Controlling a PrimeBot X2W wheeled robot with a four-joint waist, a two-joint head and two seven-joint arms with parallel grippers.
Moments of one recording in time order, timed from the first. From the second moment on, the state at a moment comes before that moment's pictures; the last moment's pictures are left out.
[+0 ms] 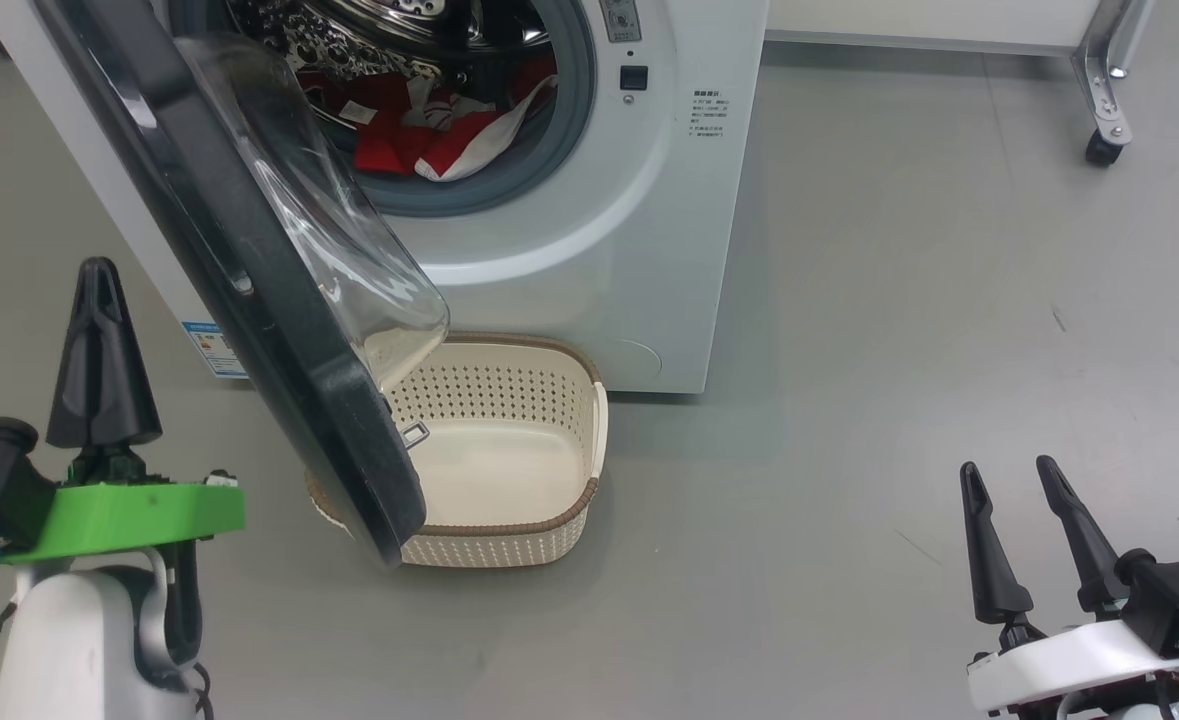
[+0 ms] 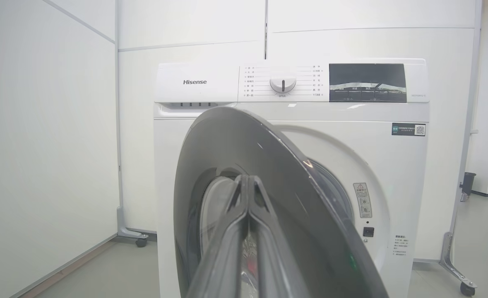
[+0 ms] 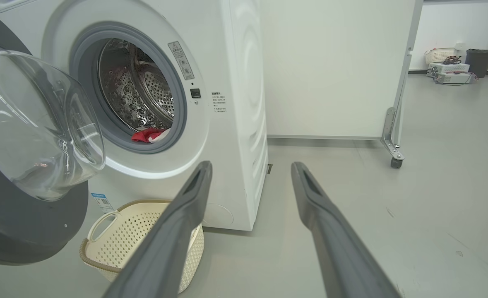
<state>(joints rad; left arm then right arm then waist) -0.23 0.04 0.05 0.01 -0.28 -0.09 -0.26 0.12 -0.21 0.17 0.02 0.42 0.00 -0.26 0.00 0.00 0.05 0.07</state>
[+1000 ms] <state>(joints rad) -0.20 0.04 -0.35 0.05 -0.31 -0.12 -0.22 0.13 -0.16 0.14 0.05 0.38 0.04 -0.26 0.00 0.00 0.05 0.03</state>
